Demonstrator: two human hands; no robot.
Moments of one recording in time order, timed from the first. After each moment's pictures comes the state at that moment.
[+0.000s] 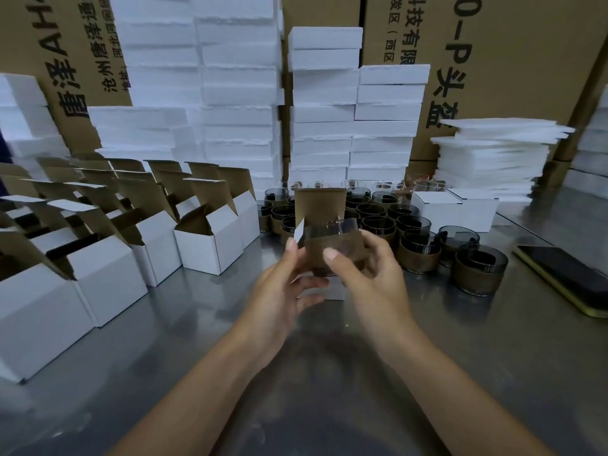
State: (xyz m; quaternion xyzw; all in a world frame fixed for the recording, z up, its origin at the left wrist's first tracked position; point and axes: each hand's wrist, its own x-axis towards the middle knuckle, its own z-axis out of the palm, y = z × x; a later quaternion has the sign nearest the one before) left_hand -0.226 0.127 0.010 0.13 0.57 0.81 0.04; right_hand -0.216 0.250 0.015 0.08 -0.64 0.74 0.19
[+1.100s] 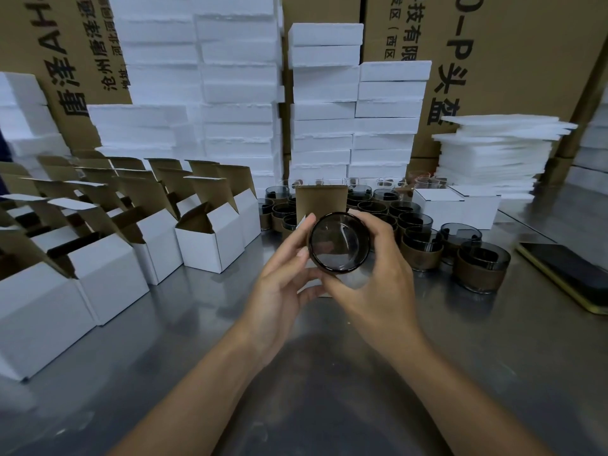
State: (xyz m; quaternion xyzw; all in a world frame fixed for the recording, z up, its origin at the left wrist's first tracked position) left_hand -0.227 0.122 0.007 0.24 0.54 0.81 0.02; right_hand -0.218 0.258 0.008 0.16 -0.79 0.45 0.38
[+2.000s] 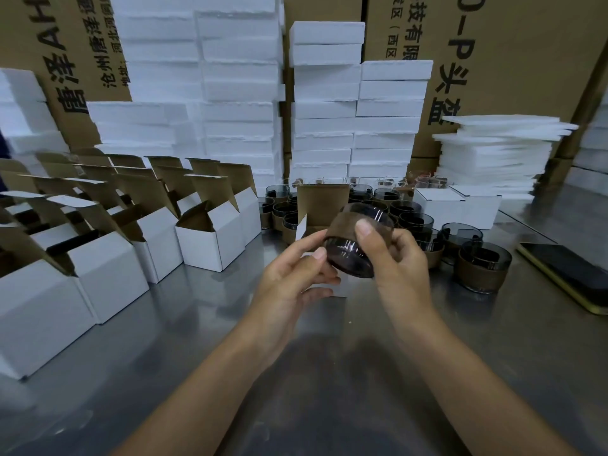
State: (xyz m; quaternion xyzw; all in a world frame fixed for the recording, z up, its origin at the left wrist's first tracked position) left_hand -0.223 0.127 0.009 0.21 0.58 0.79 0.00; right_hand -0.217 0.260 0.030 0.05 -0.62 0.75 0.23
